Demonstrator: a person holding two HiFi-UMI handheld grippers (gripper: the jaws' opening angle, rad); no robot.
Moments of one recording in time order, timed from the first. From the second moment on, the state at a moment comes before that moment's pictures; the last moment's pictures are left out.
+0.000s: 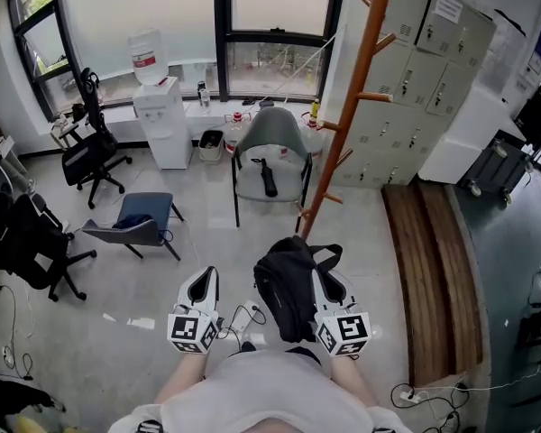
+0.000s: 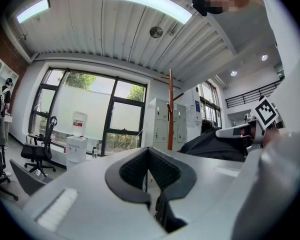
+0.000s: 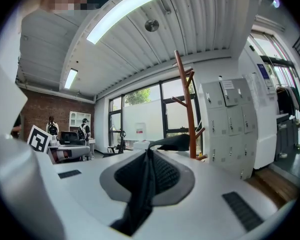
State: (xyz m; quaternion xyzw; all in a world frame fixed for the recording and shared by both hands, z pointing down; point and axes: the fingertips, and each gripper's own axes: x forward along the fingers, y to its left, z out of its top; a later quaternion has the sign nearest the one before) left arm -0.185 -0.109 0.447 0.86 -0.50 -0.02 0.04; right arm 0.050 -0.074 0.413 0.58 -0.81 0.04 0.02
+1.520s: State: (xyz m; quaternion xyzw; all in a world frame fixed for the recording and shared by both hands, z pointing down) left arm -0.123 -0.205 0.515 0.86 -0.49 0.03 0.09; right arm 0.035 -0.184 0.473 0.45 -0.89 0.02 0.09
